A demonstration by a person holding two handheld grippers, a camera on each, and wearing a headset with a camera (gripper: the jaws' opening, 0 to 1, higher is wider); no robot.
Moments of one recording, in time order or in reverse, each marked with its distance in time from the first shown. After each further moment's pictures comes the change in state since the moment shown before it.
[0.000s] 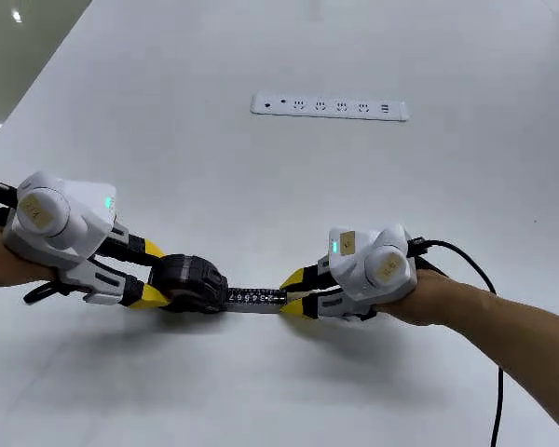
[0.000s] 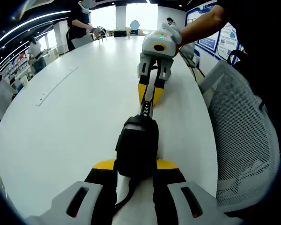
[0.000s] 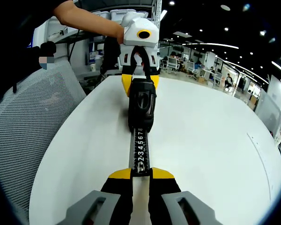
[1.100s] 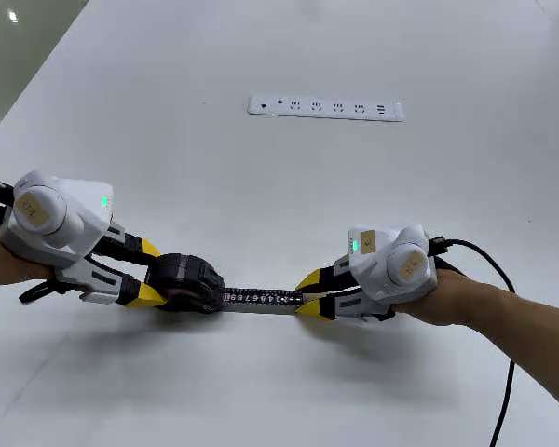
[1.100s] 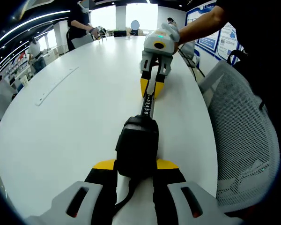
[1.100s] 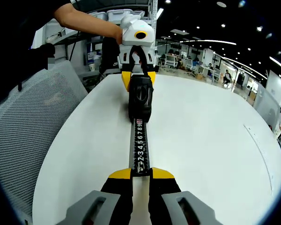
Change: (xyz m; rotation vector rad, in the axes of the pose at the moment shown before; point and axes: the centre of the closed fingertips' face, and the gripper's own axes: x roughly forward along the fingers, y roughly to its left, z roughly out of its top) left arm 0.001 0.000 0.000 0.000 0.001 -0.001; right arm -0.020 0.001 -0.018 0.031 0.014 -0.001
